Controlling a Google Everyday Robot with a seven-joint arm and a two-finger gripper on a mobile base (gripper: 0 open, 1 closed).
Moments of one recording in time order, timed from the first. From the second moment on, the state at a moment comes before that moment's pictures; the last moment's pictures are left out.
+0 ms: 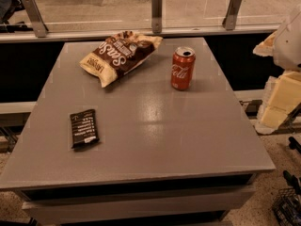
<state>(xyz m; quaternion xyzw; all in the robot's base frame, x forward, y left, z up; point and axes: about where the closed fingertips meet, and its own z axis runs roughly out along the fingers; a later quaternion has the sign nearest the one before) 0.438 -0.217 0.976 -0.60 0.78 -0.03 0.16</state>
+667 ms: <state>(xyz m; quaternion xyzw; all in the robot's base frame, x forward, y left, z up) 0.429 -0.203 0.978 -0.62 0.77 -0.05 0.15</state>
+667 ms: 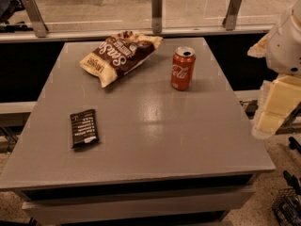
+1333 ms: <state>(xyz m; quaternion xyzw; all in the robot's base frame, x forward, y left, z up) 0.406 -0.165 0.963 -0.66 0.74 -0.08 0.10</state>
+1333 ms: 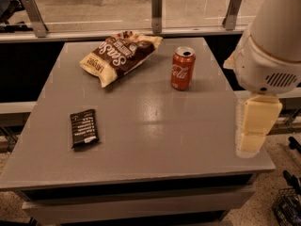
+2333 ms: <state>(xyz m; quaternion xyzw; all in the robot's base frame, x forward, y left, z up) 0.371 -0.095 0.963 -0.71 0.69 -0.12 0.07</state>
